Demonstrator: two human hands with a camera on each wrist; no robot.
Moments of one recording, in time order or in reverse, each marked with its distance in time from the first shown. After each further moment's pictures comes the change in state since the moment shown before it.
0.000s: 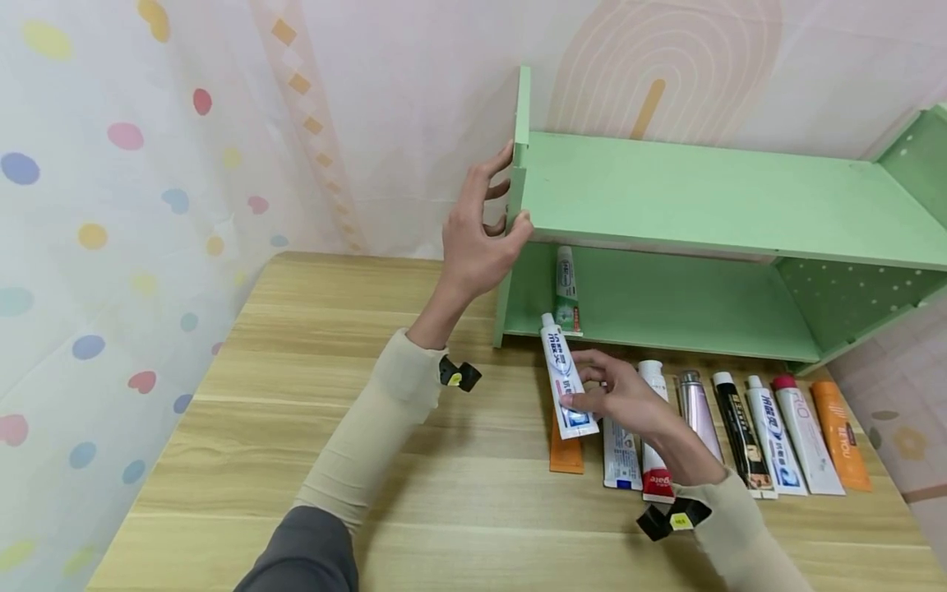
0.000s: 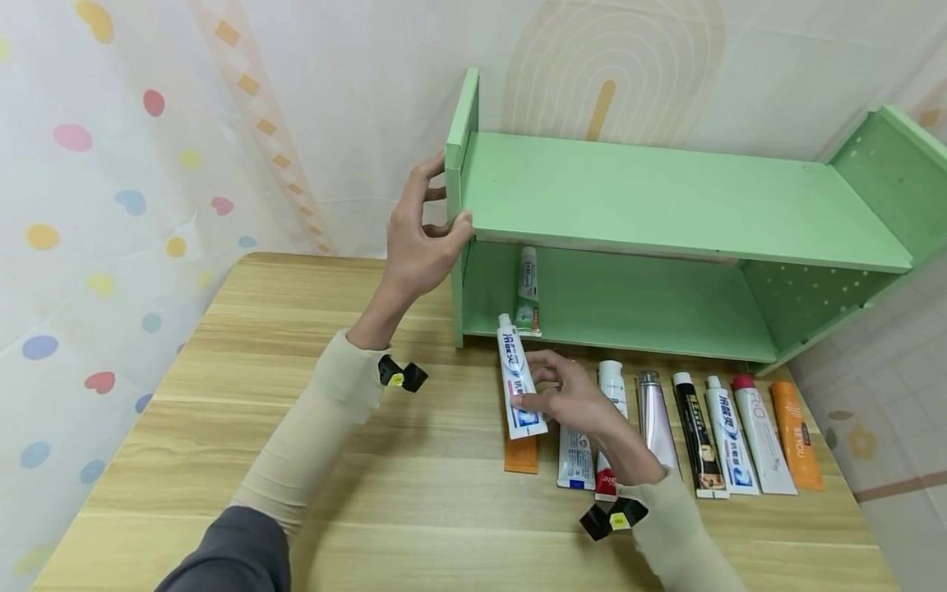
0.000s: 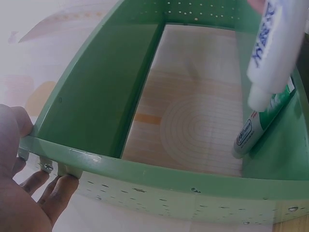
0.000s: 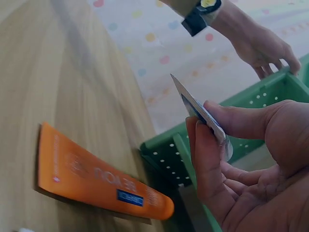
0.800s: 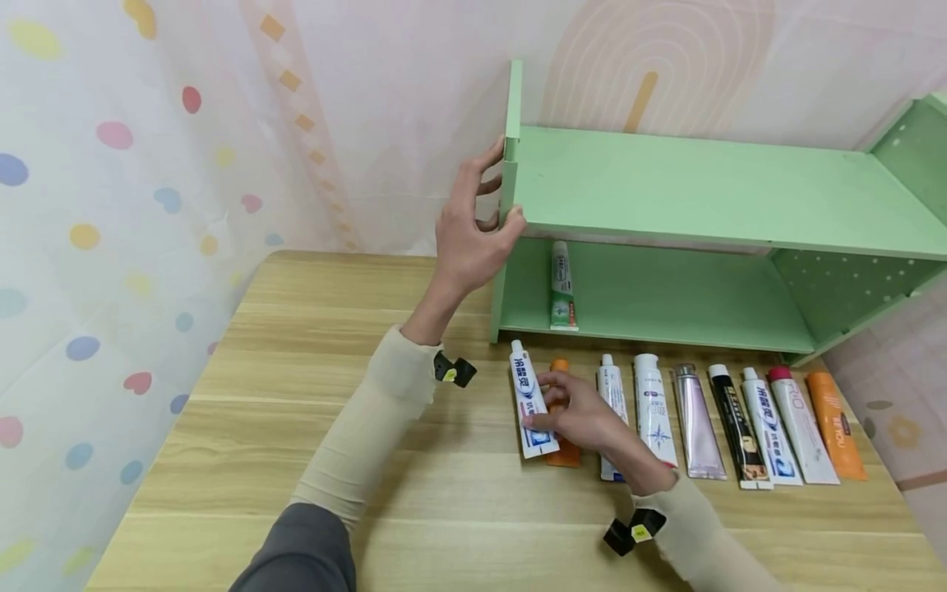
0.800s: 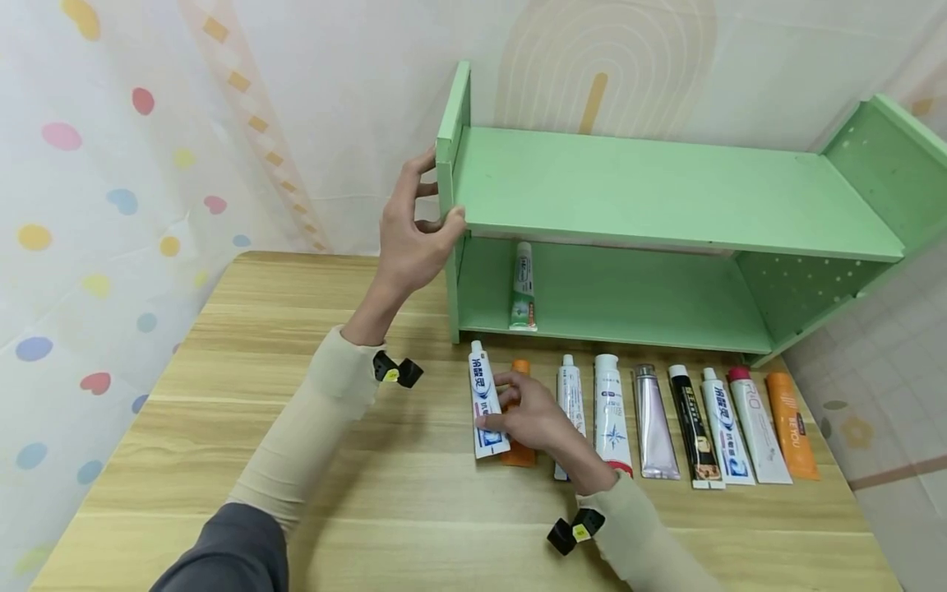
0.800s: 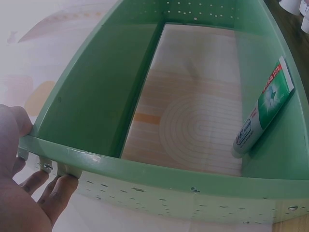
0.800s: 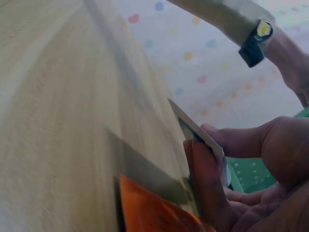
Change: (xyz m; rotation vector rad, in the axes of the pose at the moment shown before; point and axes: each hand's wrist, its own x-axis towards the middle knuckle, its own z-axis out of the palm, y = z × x) left_hand 0.003 -0.001 -0.007 0.001 0.000 -0.009; right_hand 0.017 0.009 0.059 -0.058 0.105 0.150
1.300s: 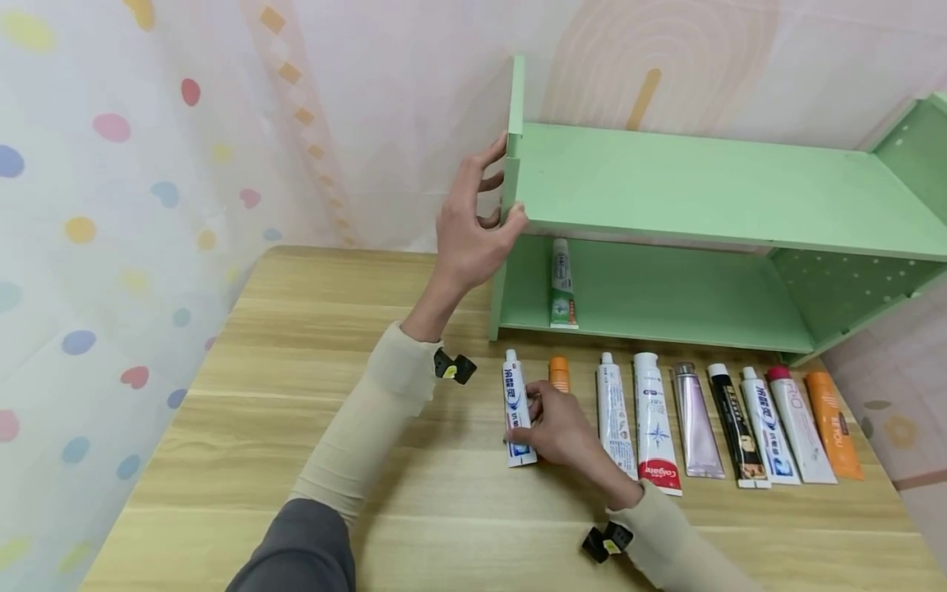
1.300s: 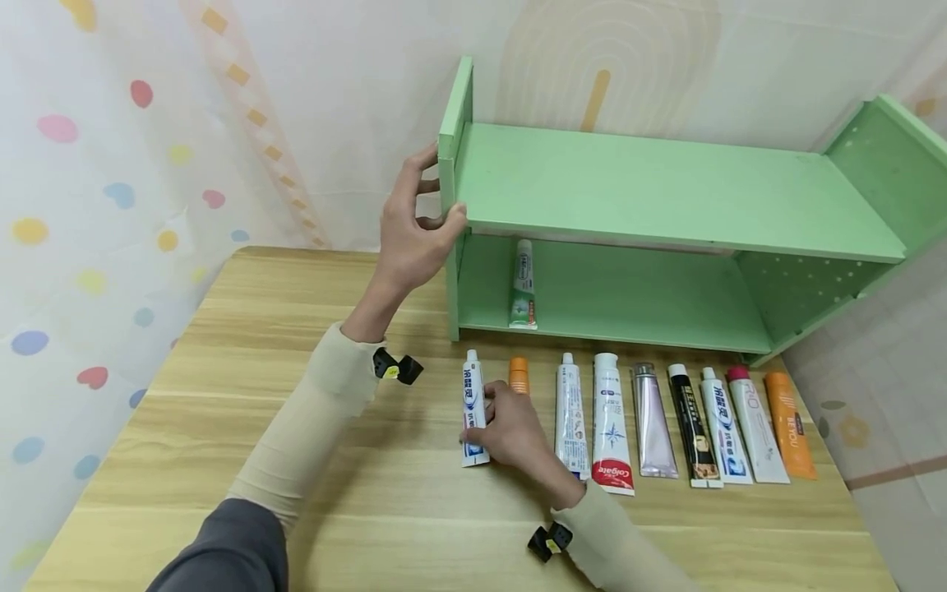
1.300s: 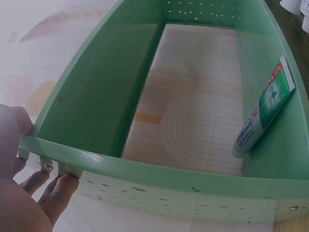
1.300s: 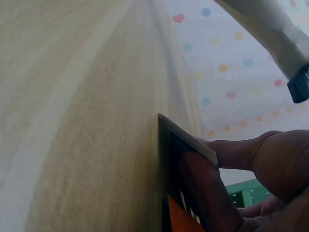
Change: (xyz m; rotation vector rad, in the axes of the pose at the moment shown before) left_hand 0.002 0.000 0.001 -0.006 -0.002 0.031; right_hand 0.000 -0.002 0.036 -0.307 0.143 -0.037
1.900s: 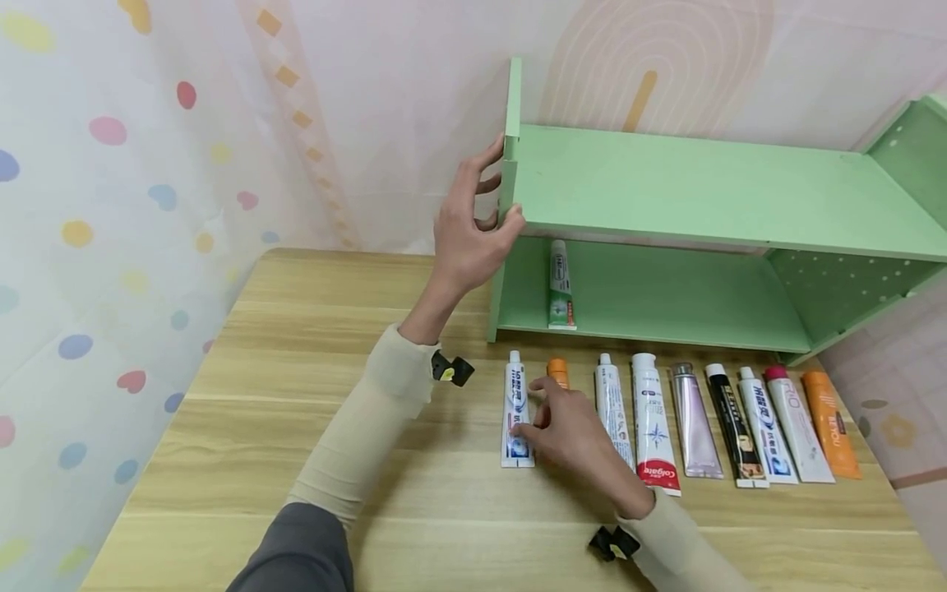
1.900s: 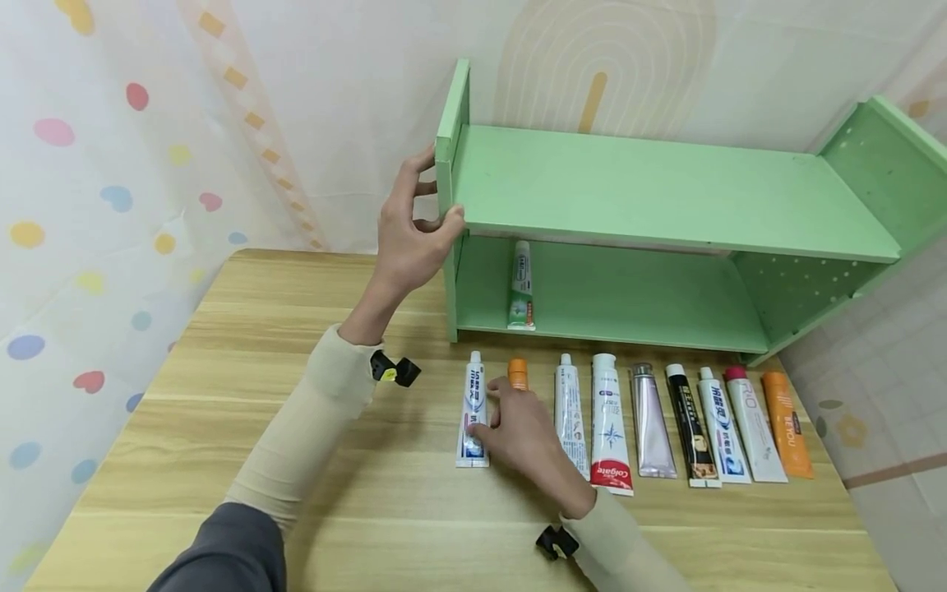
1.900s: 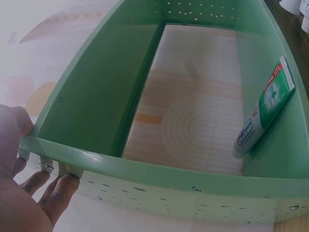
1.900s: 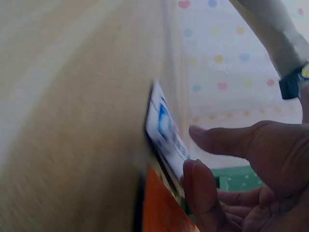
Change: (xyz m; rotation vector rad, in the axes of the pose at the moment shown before) left_hand -0.002 0.000 0.001 0.009 0.001 -0.009; right_hand -0.012 0.003 -0.010 -0.131 0.083 -0.133
